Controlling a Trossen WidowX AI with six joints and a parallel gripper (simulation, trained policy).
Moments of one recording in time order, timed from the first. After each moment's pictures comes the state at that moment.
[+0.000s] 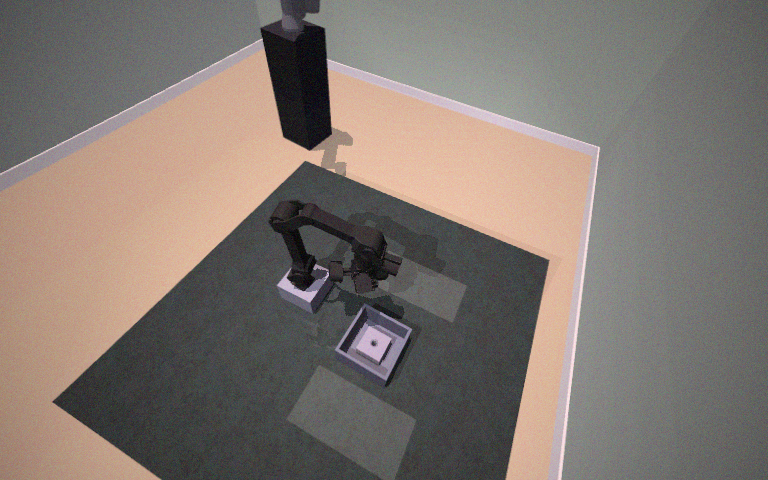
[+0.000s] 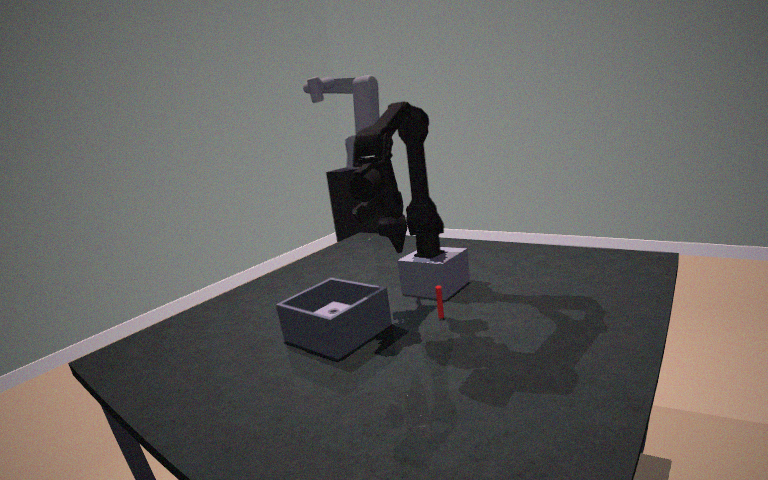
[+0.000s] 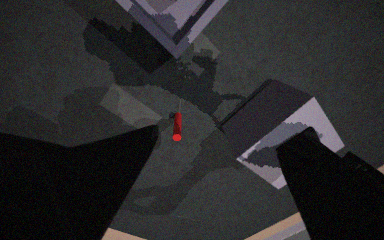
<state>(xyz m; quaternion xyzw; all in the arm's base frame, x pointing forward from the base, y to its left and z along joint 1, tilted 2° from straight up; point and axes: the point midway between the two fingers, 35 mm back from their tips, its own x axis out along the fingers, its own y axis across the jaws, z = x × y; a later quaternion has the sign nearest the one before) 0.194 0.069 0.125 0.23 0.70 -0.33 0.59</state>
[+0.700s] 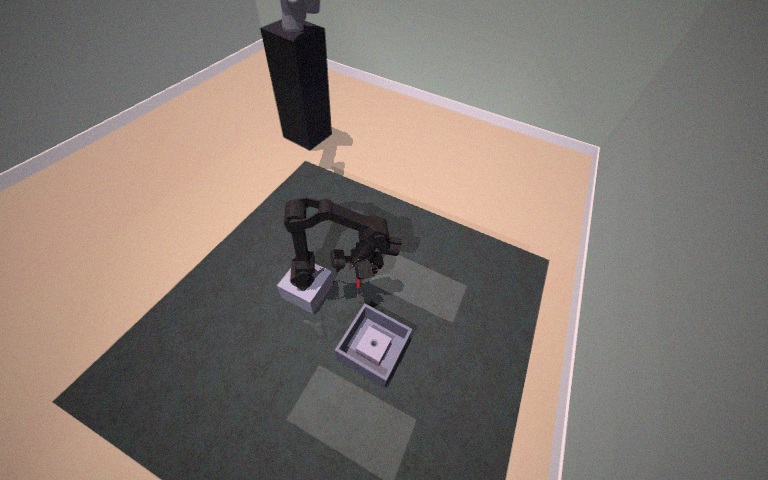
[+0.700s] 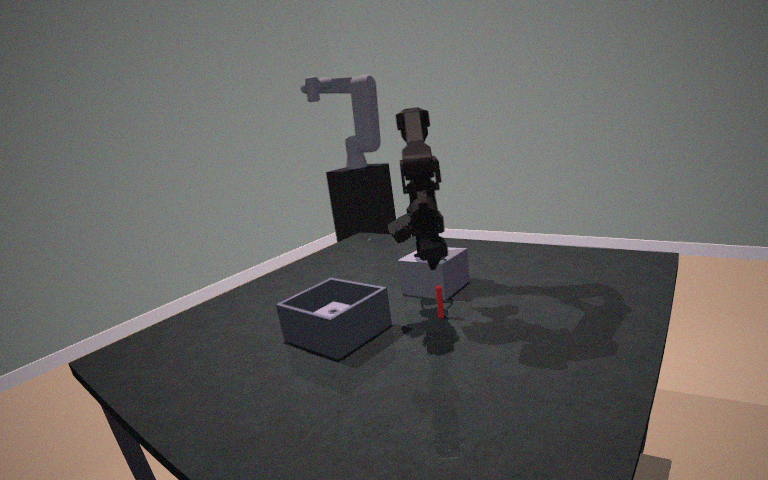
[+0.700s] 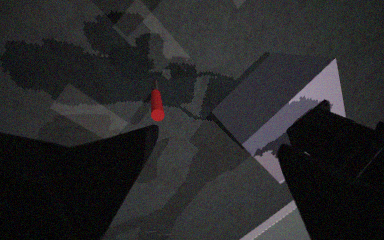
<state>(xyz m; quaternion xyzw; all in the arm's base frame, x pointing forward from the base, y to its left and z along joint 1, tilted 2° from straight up) 0.143 0.119 0.075 0.13 0.71 -0.37 0.58</state>
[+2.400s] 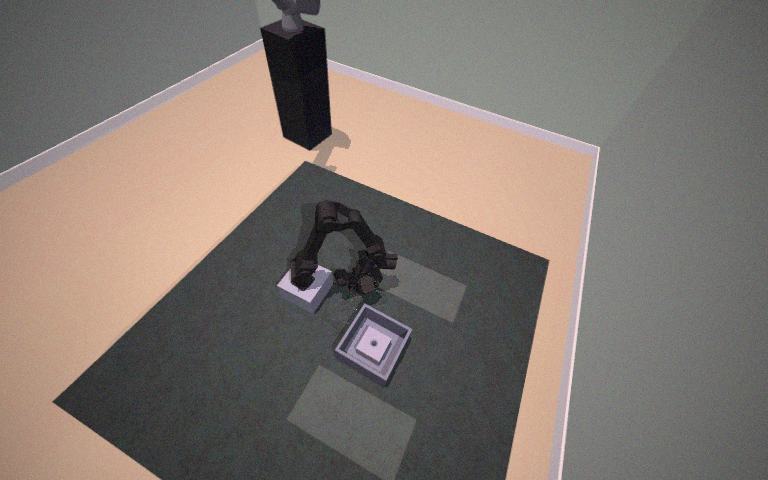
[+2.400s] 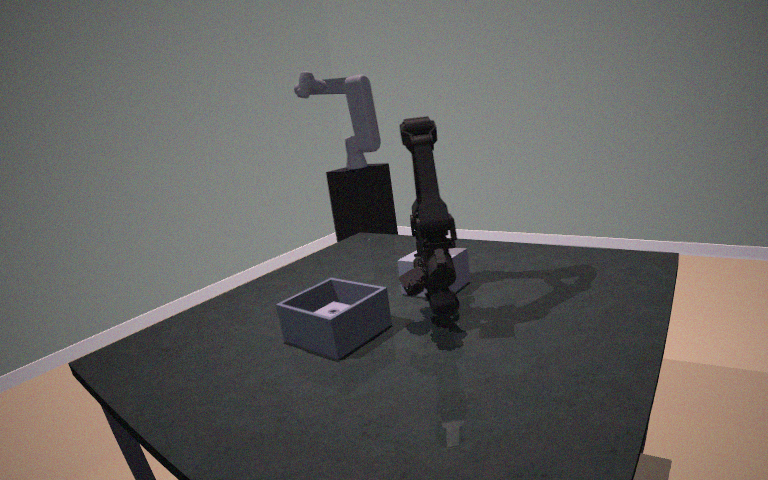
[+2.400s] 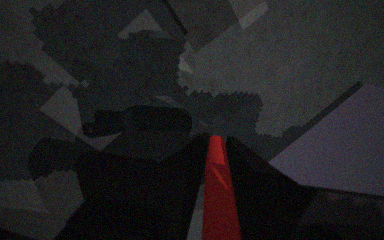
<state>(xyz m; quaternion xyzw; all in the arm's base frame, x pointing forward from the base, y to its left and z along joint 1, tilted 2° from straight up) 0.146 0.125 -0.055 0.09 0.70 -0.34 0.62</state>
